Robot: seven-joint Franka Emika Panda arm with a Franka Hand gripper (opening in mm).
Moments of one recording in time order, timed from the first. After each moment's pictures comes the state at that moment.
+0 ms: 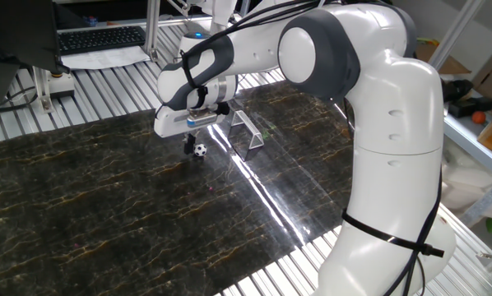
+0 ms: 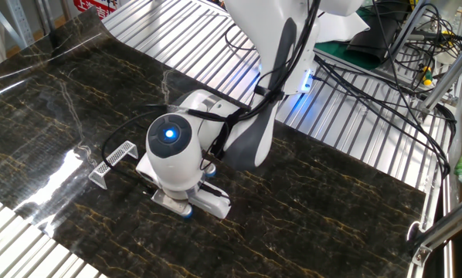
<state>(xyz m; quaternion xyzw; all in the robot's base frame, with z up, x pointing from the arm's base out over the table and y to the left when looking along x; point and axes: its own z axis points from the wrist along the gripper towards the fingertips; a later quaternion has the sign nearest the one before) 0.571 0.007 0.070 0.03 -1.00 -0.02 0.09</state>
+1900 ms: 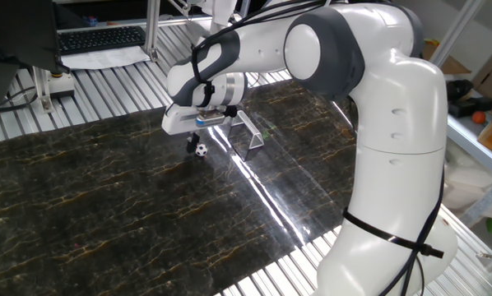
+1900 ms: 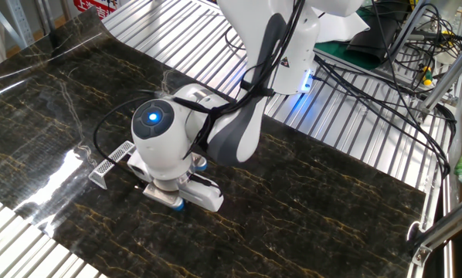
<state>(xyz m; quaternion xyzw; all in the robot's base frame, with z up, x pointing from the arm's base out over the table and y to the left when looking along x) 0.572 -0.008 0.066 0.04 -1.00 -0.06 0.06</state>
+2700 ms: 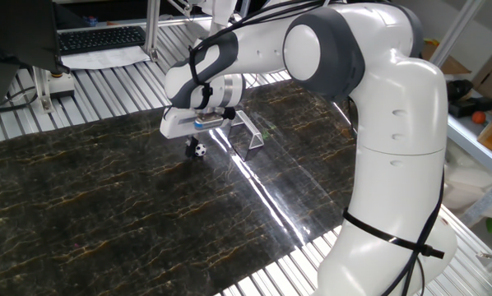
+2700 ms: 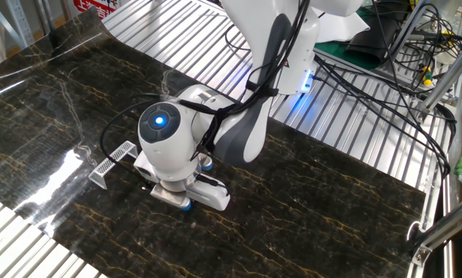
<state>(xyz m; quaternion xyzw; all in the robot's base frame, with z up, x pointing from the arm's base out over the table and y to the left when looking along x) 0.563 0.001 0.065 0.05 -0.99 -0.06 0.07</state>
